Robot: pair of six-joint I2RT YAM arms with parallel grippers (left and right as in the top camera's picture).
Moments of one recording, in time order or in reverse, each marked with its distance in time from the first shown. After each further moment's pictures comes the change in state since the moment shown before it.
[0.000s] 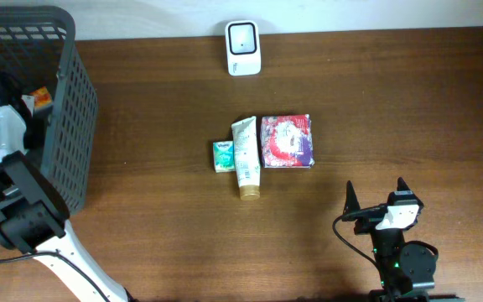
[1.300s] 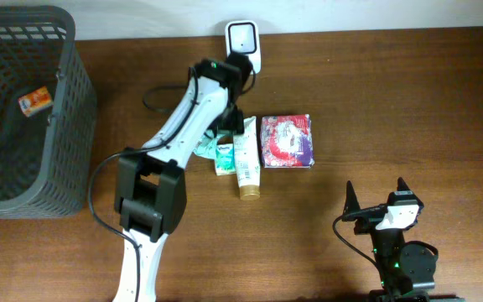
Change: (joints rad) left arm -0.957 0.010 0.249 -0.602 0.105 -0.918; right arm 0.000 0.000 0.000 0.000 0.000 0.000
